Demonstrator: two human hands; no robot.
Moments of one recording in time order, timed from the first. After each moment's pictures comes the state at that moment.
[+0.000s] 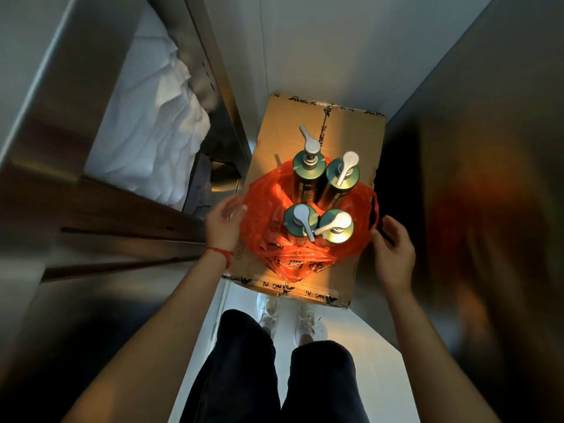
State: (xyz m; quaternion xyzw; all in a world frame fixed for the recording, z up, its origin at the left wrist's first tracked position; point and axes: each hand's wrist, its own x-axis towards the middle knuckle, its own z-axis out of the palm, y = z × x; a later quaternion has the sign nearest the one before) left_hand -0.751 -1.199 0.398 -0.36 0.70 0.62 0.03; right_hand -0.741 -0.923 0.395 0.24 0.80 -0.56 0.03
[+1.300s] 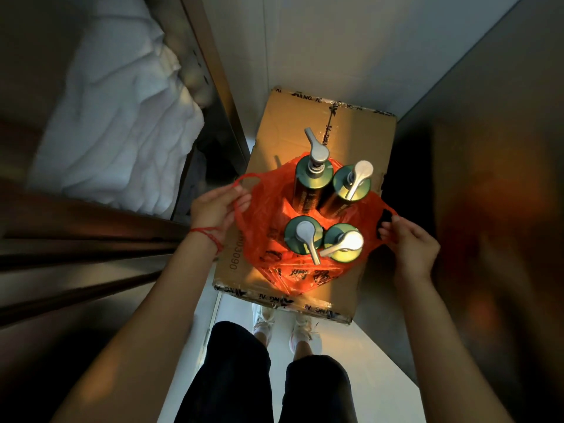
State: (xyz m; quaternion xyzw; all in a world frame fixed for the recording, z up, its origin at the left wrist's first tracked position) left_hand -0.799 -1.212 0.402 -0.43 0.48 0.76 0.05; right_hand -0.793 -0.921 0.385 0.39 0.66 -0.64 0.00
